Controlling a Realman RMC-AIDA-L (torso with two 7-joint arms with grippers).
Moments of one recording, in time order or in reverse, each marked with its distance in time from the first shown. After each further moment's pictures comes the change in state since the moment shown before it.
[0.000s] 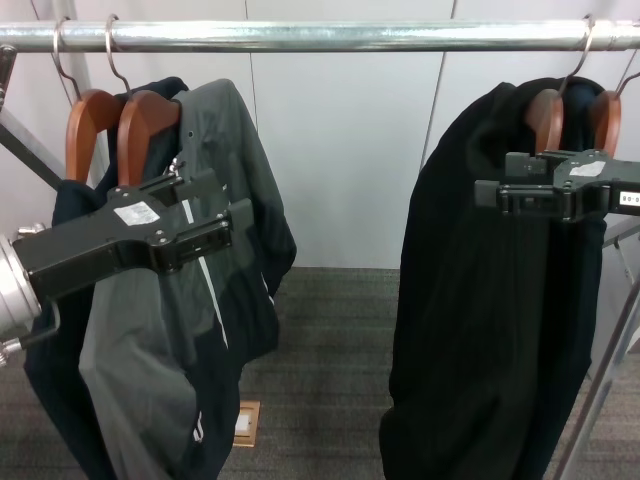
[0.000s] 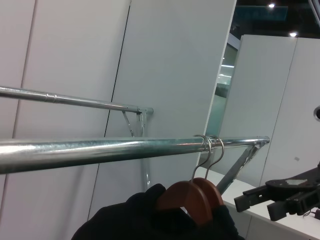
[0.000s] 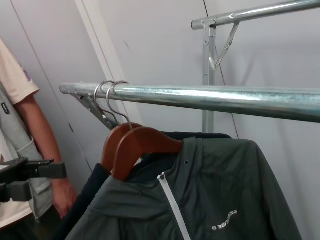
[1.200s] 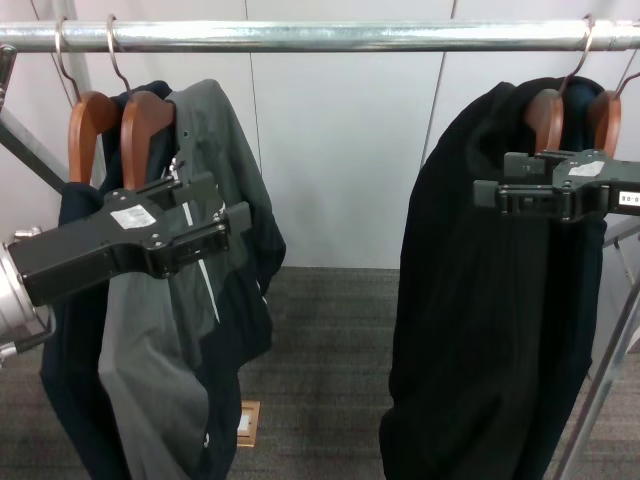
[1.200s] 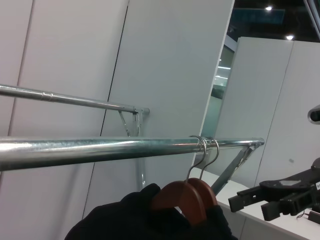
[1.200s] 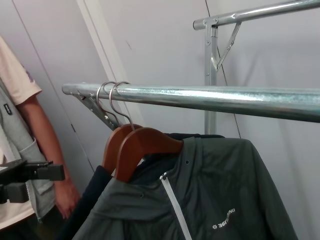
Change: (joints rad) left arm 0.004 0.003 -0.009 0.000 0.003 0.025 -0.015; right arm 0.001 0.000 0.000 0.000 0.001 -0.005 0.003
